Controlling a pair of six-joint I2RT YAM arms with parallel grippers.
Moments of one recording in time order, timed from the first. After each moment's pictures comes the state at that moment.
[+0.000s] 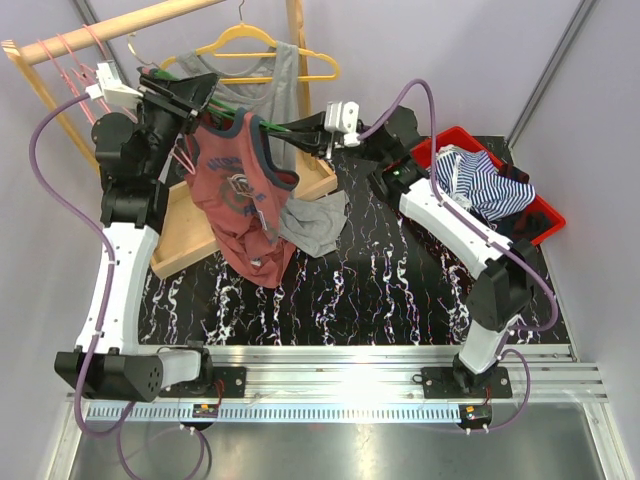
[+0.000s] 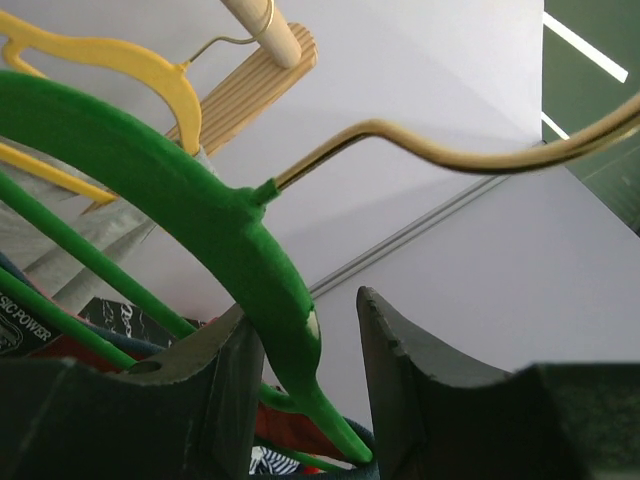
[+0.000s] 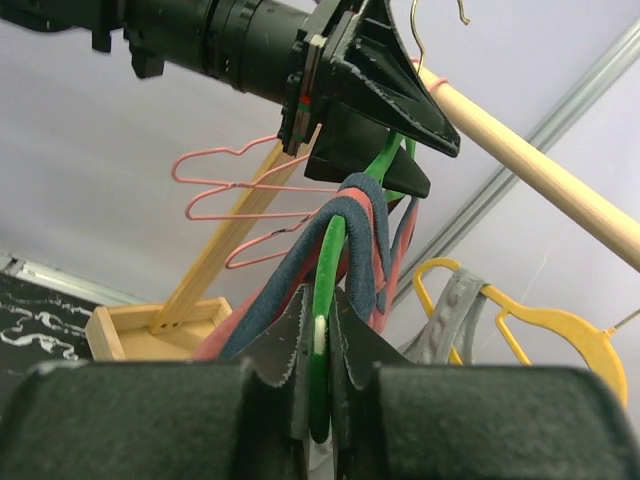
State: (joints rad) left arm -0.06 1.26 1.49 0.08 0.27 -1.10; right arm 0.63 1.78 1.72 0.61 -0.91 -0.22
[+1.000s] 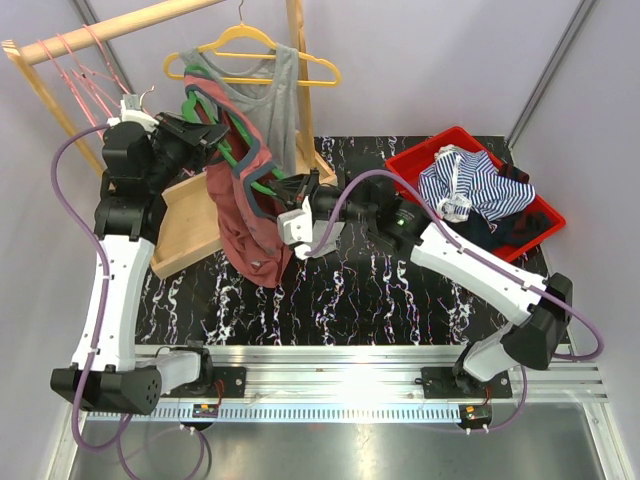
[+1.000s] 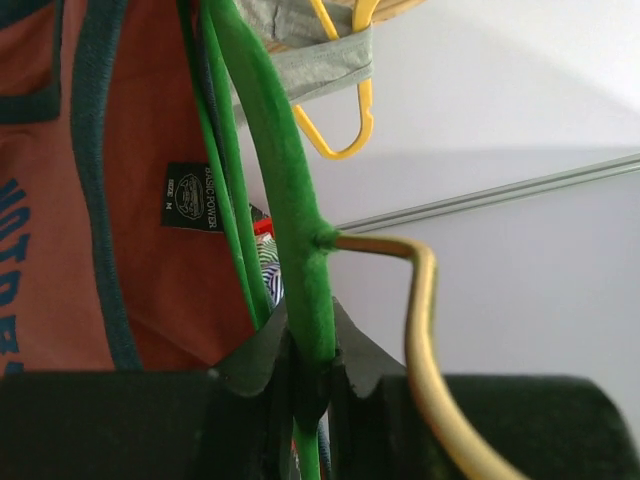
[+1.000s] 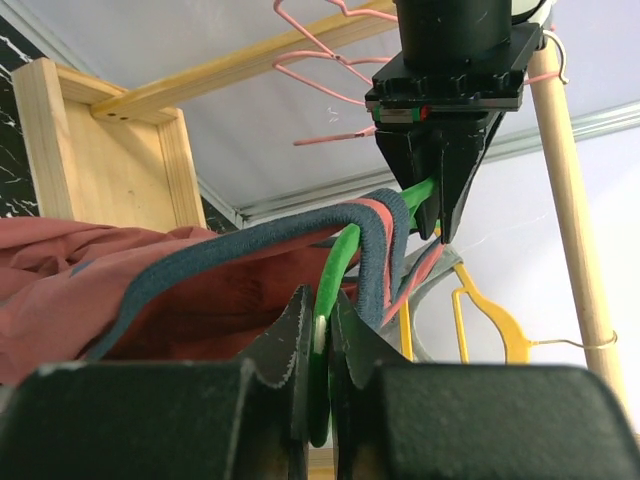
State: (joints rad) left arm -0.06 1.18 1.46 -0.37 0.29 -1.12; right arm 0.90 1.52 1.49 -0.02 -0.50 -1.23
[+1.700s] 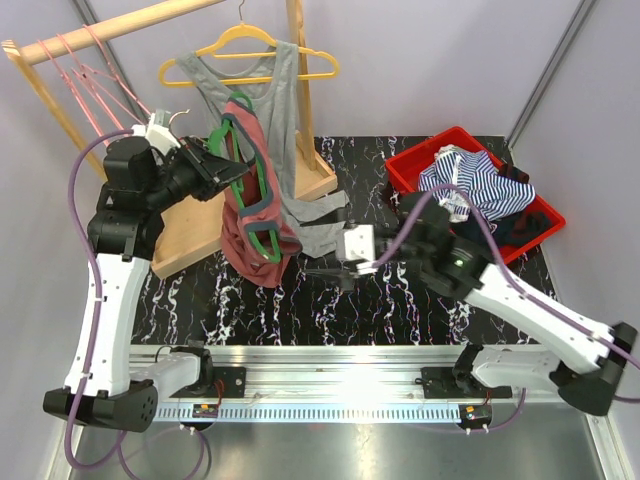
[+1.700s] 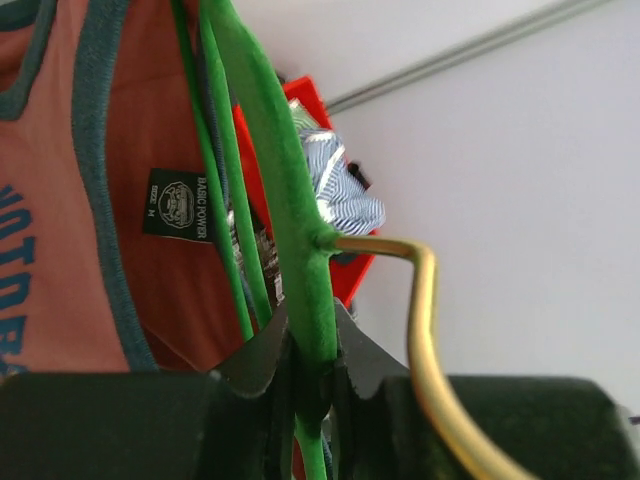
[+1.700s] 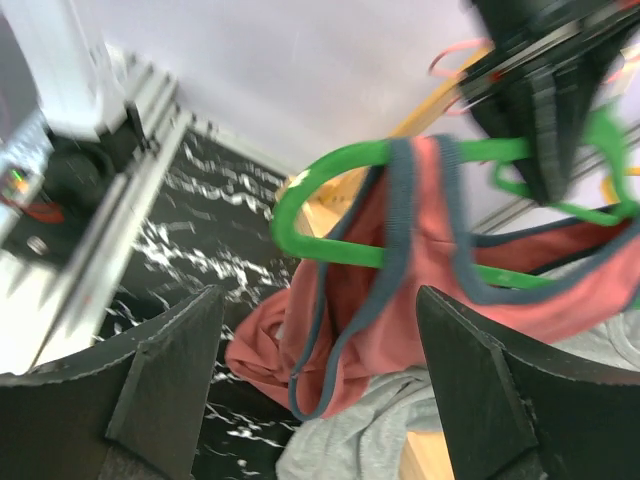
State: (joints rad) left arm -0.10 1.10 1.47 -0.62 0.50 -0.90; right arm 0.92 1.16 1.19 -0.10 -0.66 -0.66
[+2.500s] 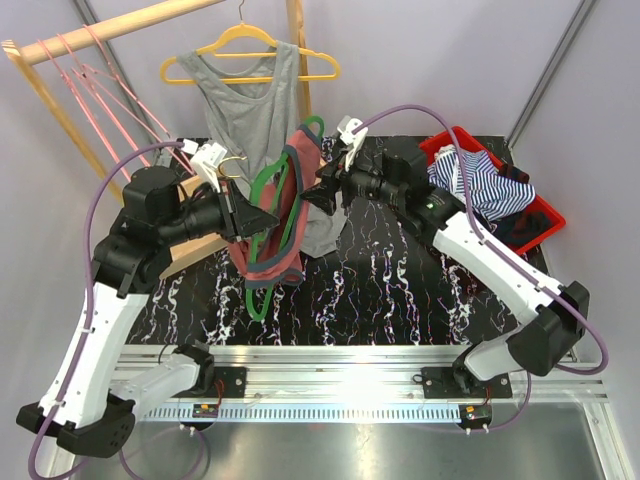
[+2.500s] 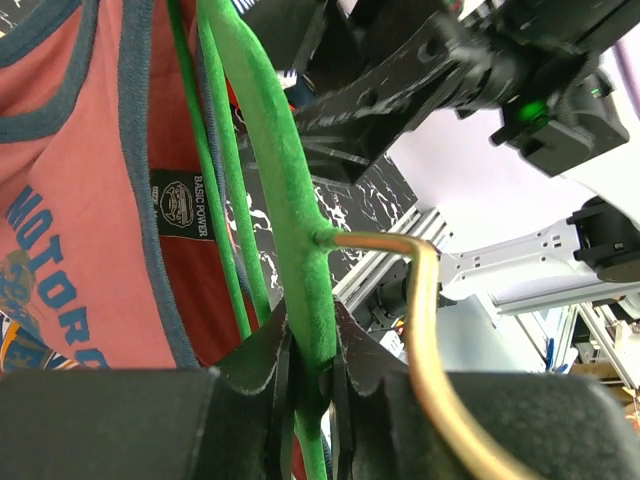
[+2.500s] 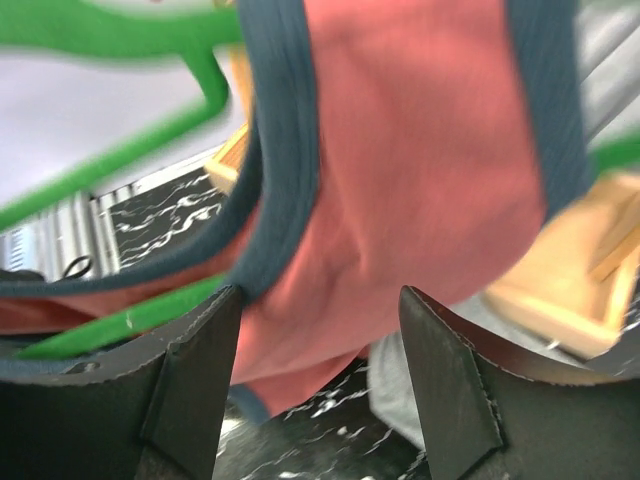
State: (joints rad) left arm -0.38 0.97 1.40 -0.73 0.60 -0.49; right arm 0.67 1.46 1.42 -0.10 -0.46 0.04
